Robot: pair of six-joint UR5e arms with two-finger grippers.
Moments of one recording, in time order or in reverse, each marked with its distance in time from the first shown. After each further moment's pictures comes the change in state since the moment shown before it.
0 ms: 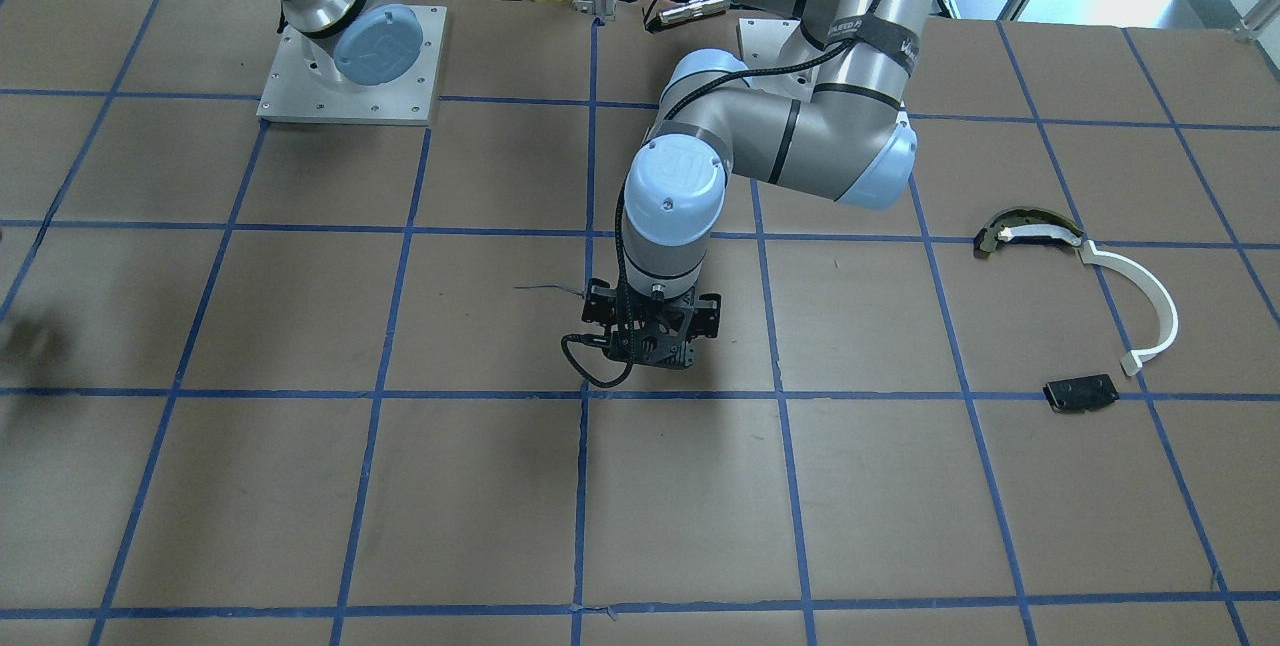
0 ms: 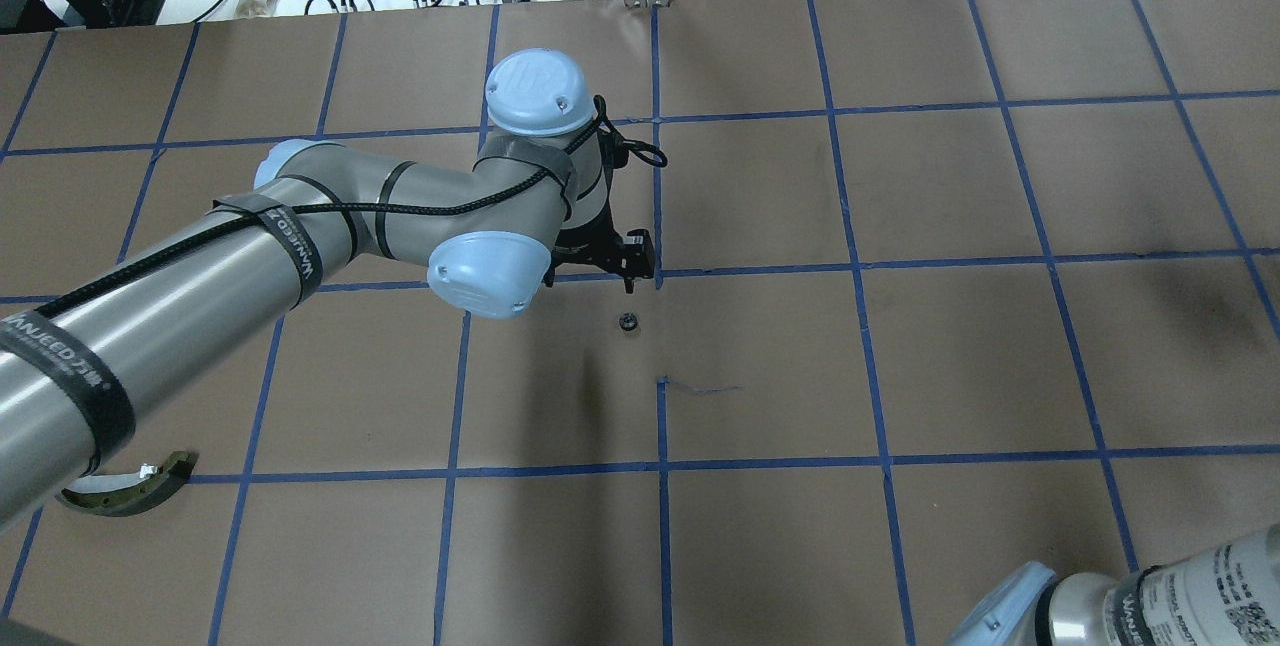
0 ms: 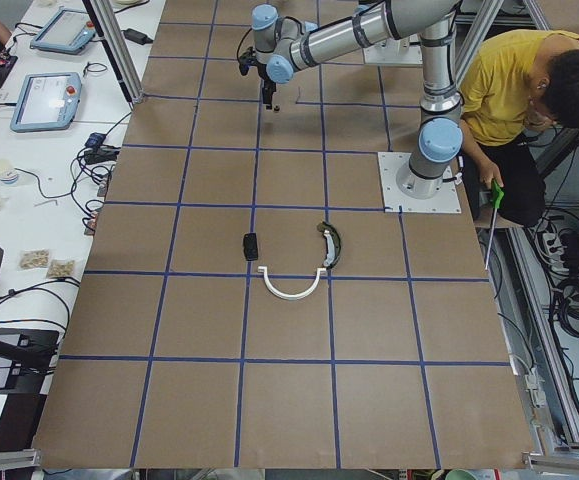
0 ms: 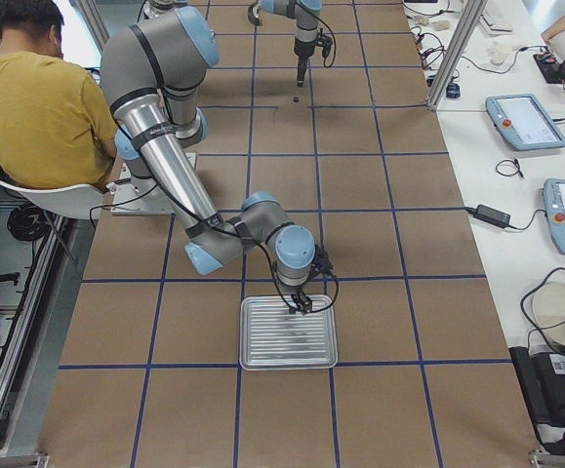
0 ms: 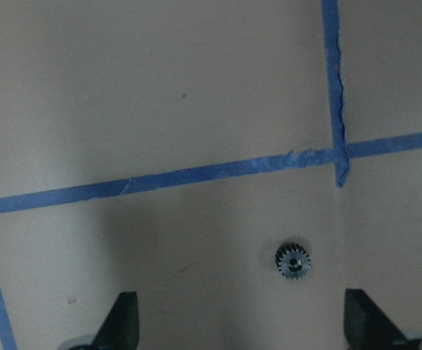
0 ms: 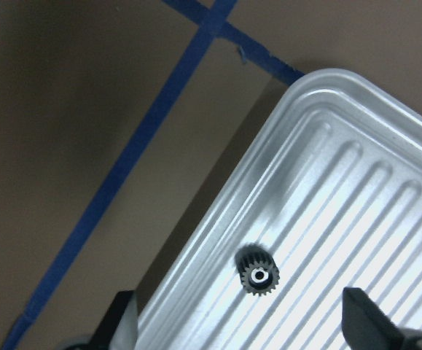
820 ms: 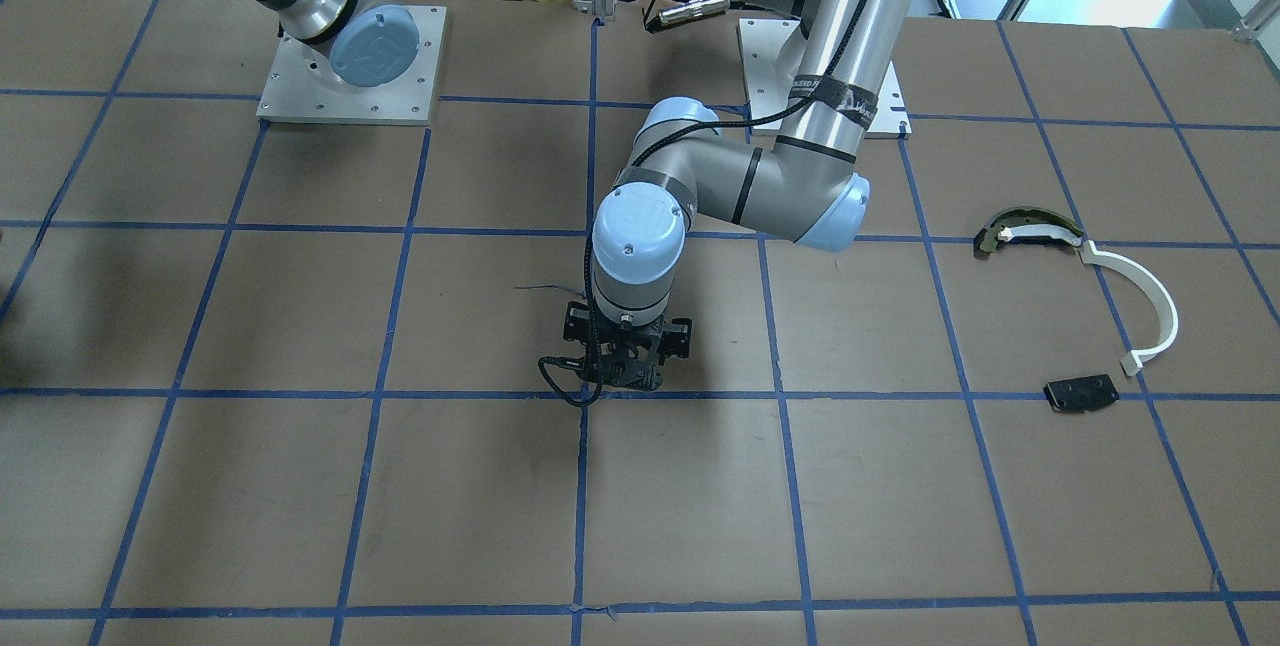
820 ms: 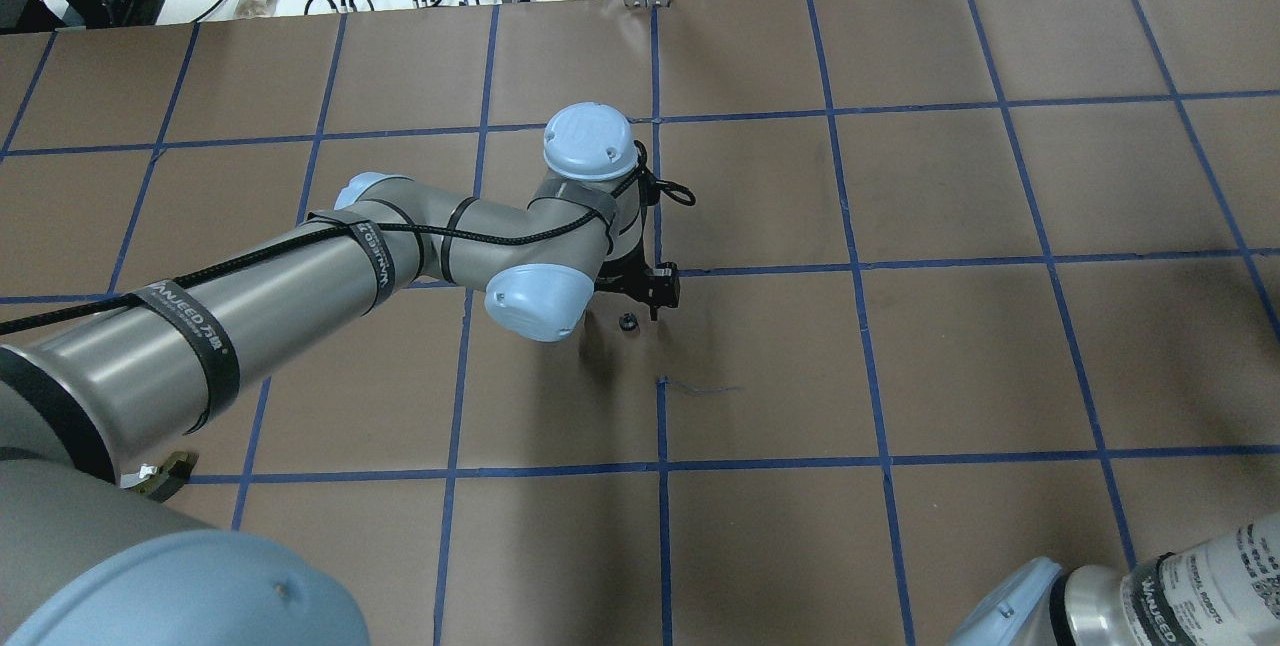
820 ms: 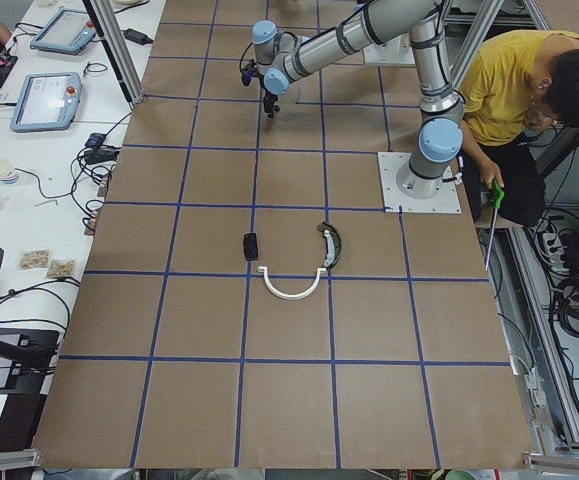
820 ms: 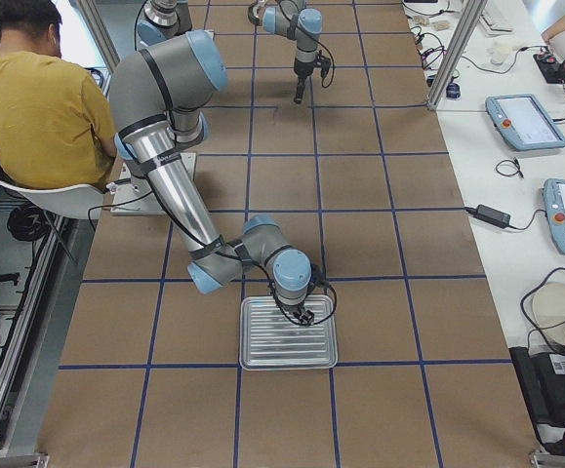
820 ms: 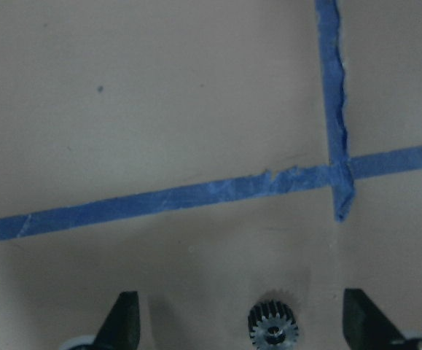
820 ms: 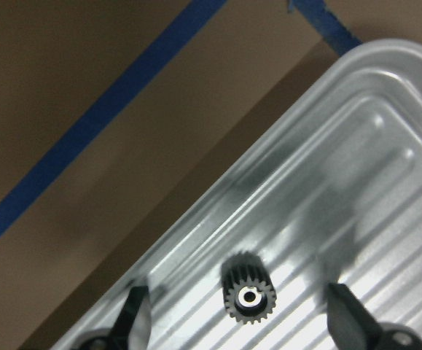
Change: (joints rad) left arm -0.039 -0.093 0.000 0.072 0.000 -0.007; right arm -0.016 0.070 0.020 -0.100 -0.004 -0.217
